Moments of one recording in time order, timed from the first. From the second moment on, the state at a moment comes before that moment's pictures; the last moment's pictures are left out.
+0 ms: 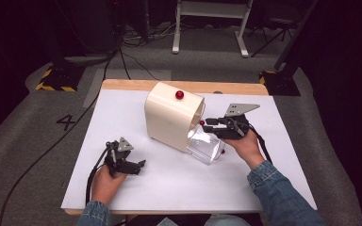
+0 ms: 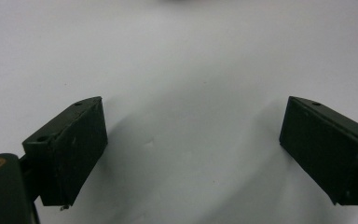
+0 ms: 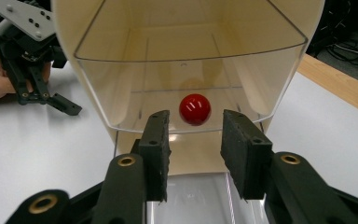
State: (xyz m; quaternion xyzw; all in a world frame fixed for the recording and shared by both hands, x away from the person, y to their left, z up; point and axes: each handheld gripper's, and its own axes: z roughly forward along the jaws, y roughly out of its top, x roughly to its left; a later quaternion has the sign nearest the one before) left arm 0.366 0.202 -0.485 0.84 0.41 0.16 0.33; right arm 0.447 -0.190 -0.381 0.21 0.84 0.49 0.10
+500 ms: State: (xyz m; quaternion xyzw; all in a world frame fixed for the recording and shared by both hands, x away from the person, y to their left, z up) left arm 0.366 0.202 -0.485 0.84 0.41 0.16 0.33; right arm 0.450 -0.183 -0.384 0.20 0.84 0.50 0.10
